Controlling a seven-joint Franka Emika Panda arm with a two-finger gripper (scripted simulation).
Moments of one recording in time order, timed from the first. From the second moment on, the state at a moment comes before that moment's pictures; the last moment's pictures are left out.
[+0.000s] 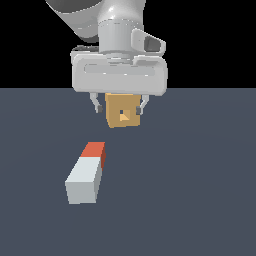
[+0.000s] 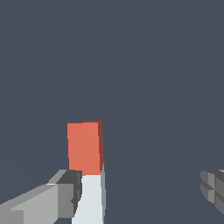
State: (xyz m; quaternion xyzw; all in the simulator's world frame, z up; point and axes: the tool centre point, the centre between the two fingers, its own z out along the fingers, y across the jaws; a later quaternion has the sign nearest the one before) arm -0.020 0.001 0.145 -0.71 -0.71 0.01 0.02
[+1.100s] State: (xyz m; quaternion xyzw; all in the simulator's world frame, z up) arm -0.069 -0.071 0.093 -0.69 -0.72 0.00 0.00
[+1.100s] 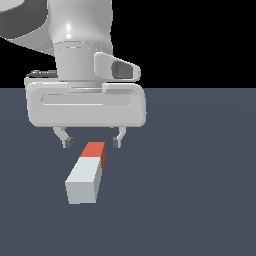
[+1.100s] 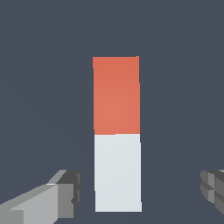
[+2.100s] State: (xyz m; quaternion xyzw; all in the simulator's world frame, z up) arm -0.084 -0.096 0.053 -0.69 -0.72 0.00 0.00
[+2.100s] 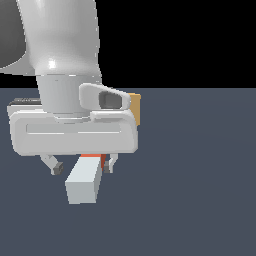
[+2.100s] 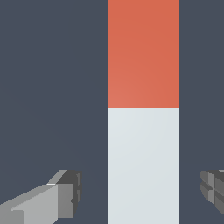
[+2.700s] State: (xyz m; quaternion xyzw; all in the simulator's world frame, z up) arm -0.083 -0.097 0.024 -0.69 -0.72 0.00 0.00
